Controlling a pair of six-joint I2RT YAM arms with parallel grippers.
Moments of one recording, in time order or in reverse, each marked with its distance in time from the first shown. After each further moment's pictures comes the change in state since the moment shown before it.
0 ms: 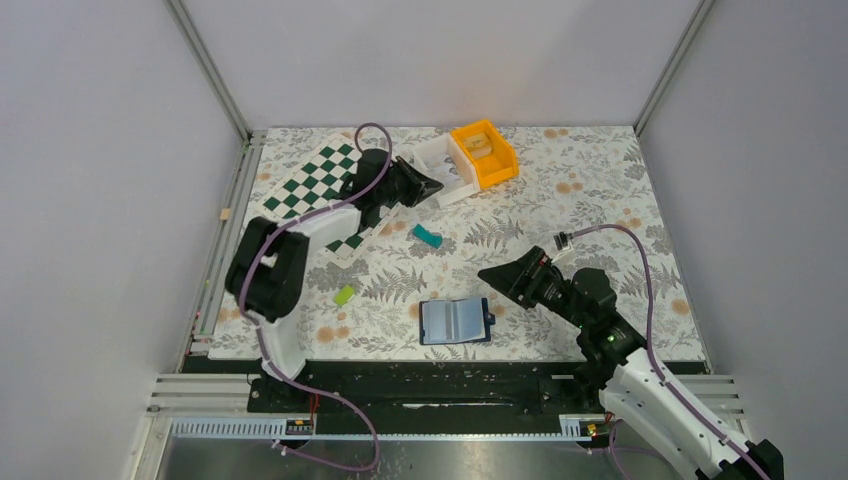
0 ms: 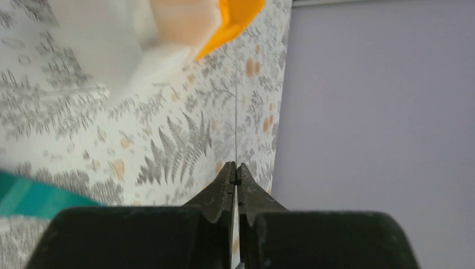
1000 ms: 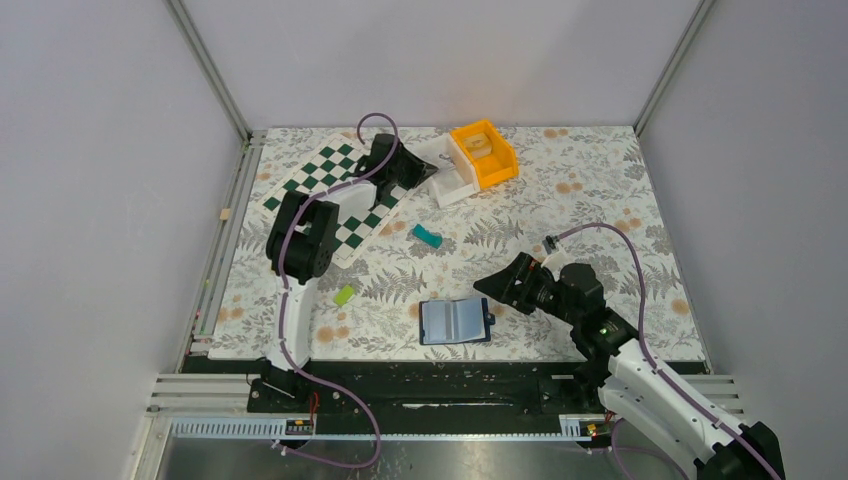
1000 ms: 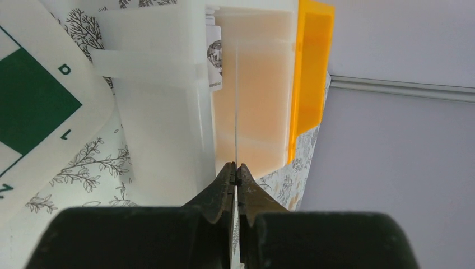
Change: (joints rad) left arm 0.067 0.449 0.439 -0.086 -0.119 -0.019; right arm 0.000 0.095 0.000 -0.082 -0.026 -0.130
